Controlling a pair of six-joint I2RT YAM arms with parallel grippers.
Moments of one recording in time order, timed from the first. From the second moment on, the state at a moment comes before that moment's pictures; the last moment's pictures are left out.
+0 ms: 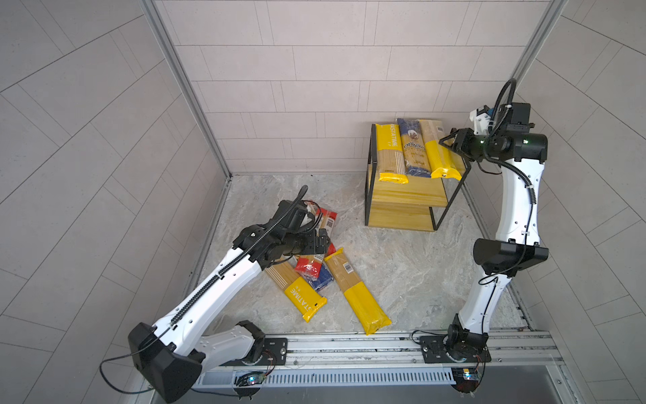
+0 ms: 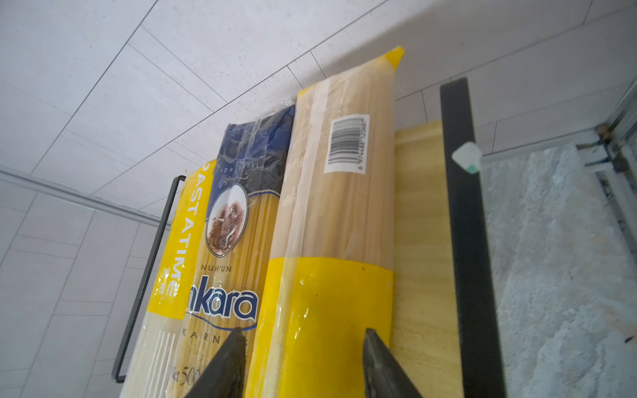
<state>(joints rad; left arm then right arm) -0.57 1.15 1.18 -0.92 0.14 -0.56 -0.23 2.02 2.68 -1.28 -0.54 0.29</state>
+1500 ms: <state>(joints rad) -0.56 0.58 0.89 -1.12 -0.03 -0.68 0.82 0.93 0.88 -0.85 0.04 0.44</state>
